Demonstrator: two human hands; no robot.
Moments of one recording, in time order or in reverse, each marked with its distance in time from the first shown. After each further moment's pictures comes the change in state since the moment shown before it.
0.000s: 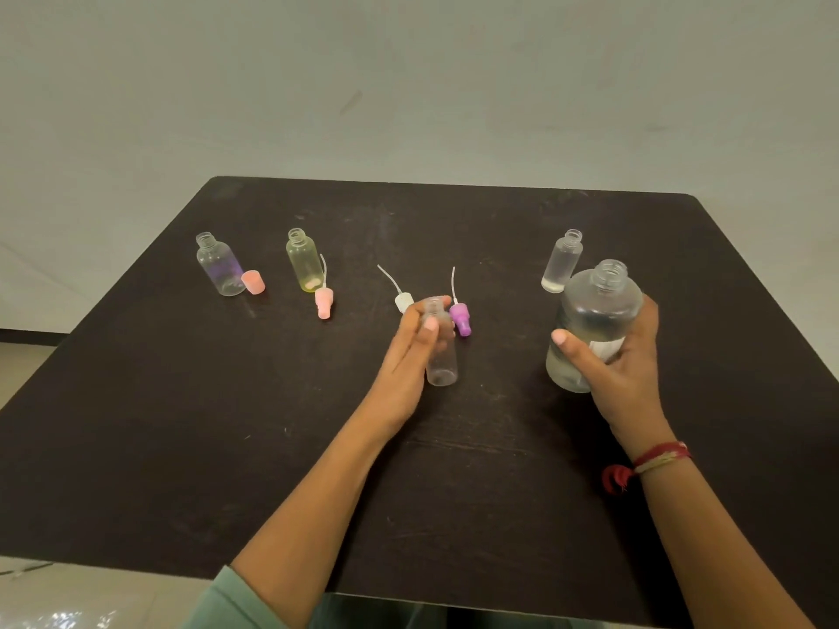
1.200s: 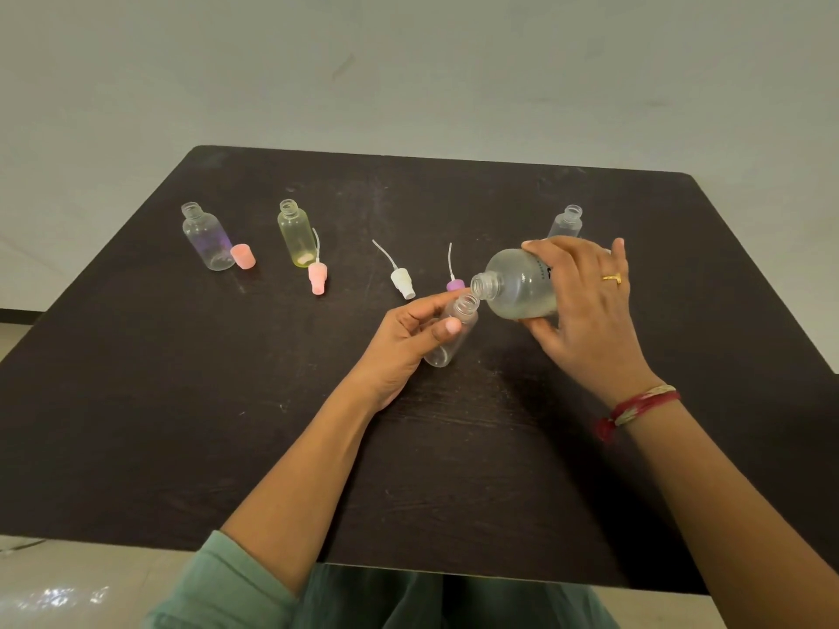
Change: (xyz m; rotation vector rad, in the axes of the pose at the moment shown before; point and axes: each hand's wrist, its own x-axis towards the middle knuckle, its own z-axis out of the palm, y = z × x) left_hand 0.005 -0.011 -0.010 -0.265 -0.153 -0.086; right_hand 0.018 -0.028 0.018 -0.938 -0.190 -0.492
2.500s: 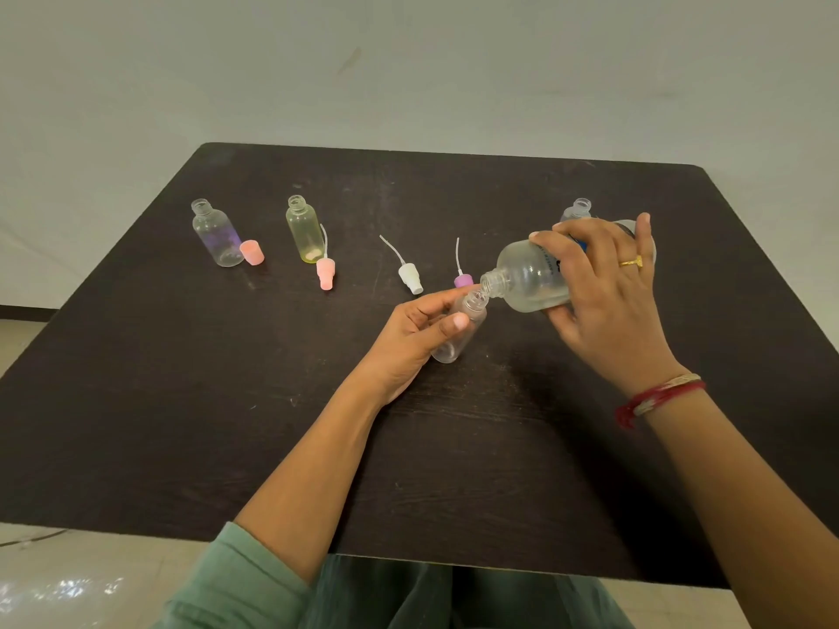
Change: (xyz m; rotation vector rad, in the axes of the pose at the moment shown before) left_hand -0.003 0.004 -0.001 0.025 -0.018 -0.047; right_hand 0.006 0.000 -0.011 -0.141 0.039 -0.079
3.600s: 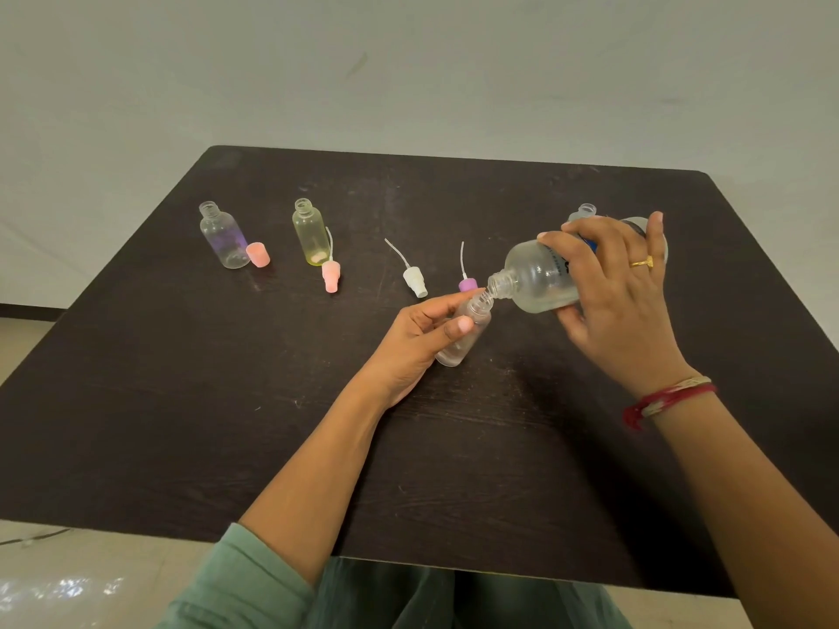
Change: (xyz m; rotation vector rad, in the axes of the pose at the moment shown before) left_hand 0.001 -0.001 0.000 -0.036 -0.008 -0.015; right_hand 0.004 0.003 -0.003 -0.007 0.014 -0.010
